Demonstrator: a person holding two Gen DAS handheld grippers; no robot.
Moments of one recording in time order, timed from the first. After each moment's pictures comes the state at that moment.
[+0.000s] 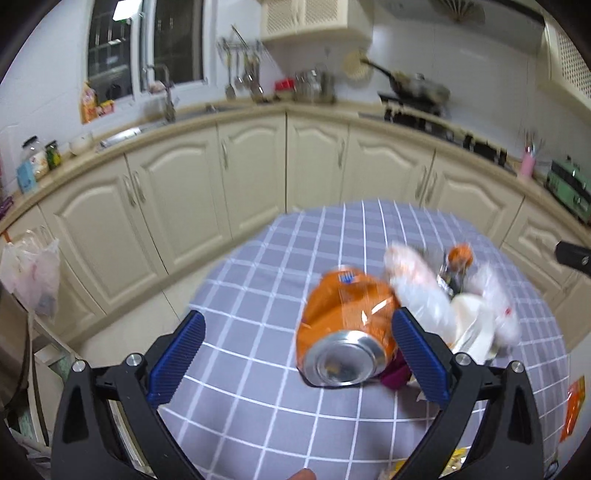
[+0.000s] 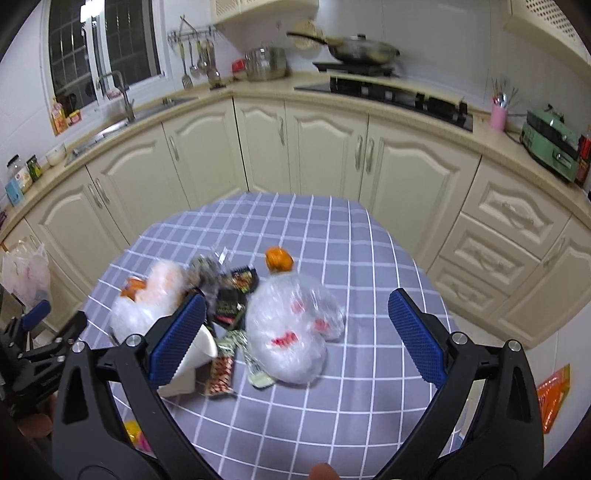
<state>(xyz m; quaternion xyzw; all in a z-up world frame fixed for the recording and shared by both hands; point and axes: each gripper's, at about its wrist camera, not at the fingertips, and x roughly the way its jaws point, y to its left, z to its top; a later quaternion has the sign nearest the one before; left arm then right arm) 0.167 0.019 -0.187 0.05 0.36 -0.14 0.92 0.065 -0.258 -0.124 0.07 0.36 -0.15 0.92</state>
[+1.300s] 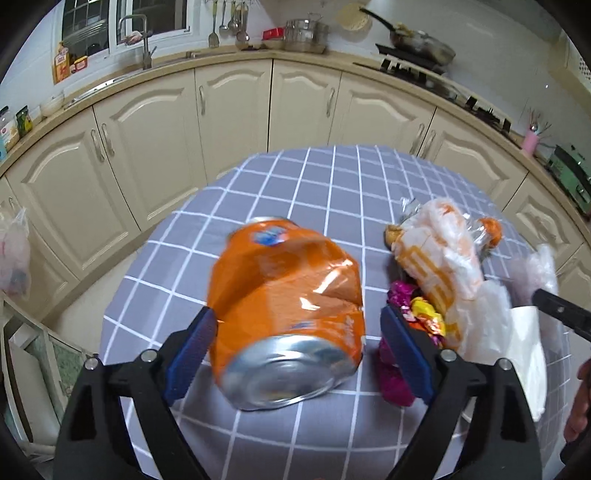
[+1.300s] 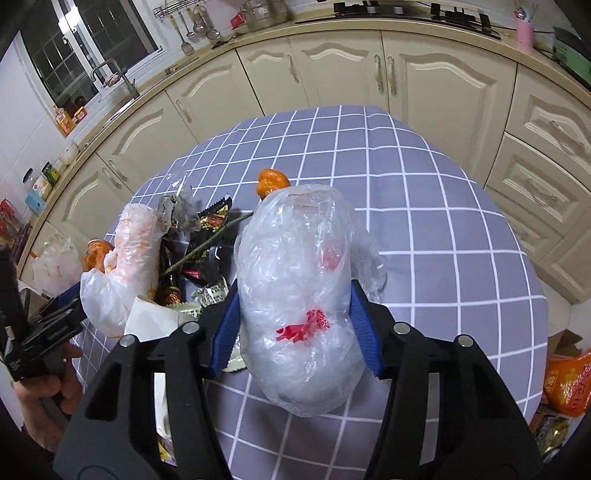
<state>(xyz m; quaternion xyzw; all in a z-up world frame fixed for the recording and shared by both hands) 0.213 0.002 -0.254 0.03 0.44 -0.17 0.88 0.084 -0.310 -0.209 0.17 0.43 -0.07 0.89</state>
